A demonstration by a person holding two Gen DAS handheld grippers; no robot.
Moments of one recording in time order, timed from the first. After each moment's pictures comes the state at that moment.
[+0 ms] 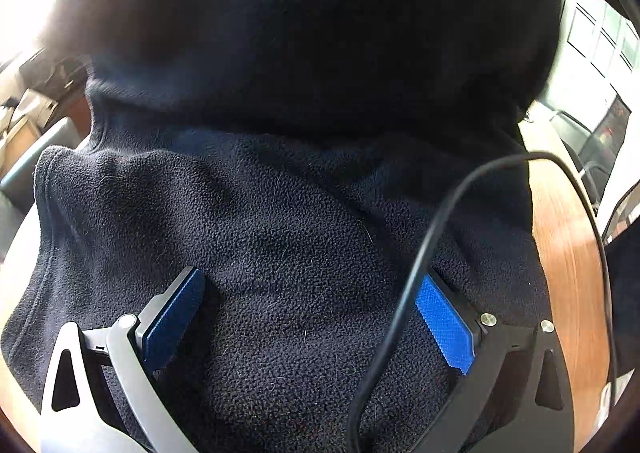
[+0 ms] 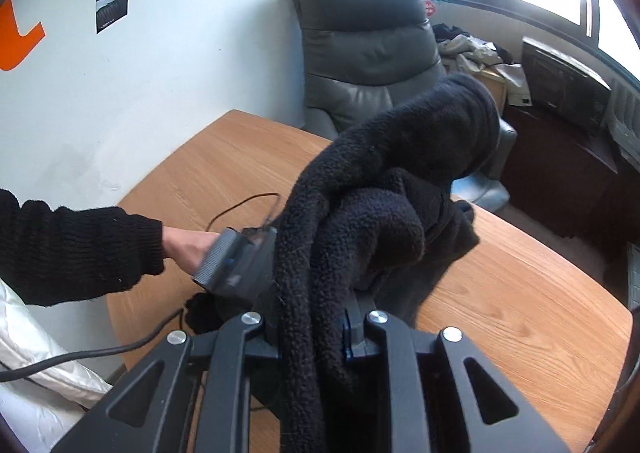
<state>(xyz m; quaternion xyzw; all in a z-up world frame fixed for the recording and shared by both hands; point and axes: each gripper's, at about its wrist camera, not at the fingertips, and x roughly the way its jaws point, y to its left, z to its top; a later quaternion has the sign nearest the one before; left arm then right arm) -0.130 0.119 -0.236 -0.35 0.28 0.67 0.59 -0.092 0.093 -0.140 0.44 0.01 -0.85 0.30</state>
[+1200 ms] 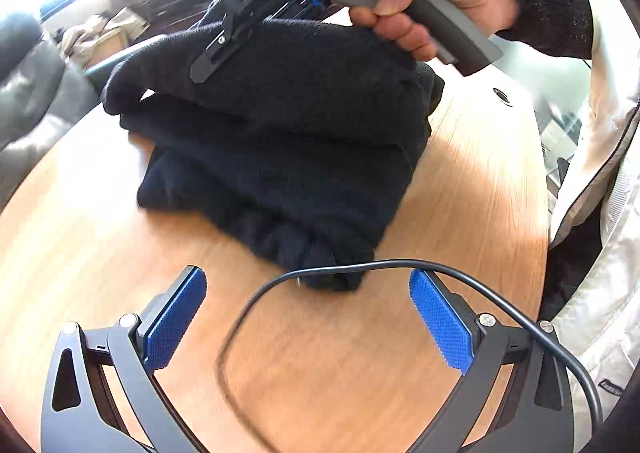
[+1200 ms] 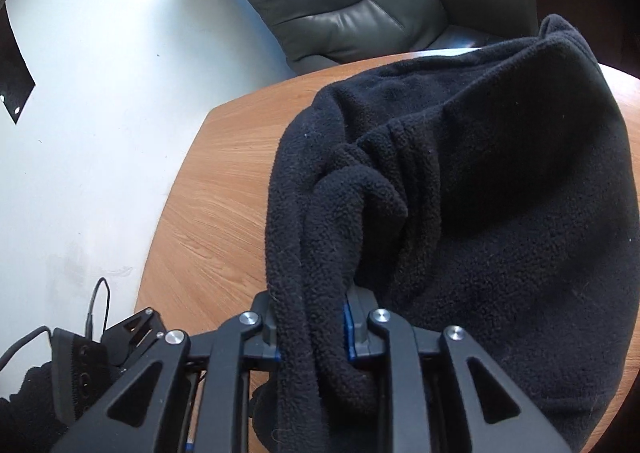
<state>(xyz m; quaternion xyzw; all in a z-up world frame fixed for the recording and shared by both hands) 0.034 -0.041 -0.133 -0.44 0.22 0.74 0.46 -0.166 -0.045 -0.287 0.53 -0.20 -0.78 0.25</state>
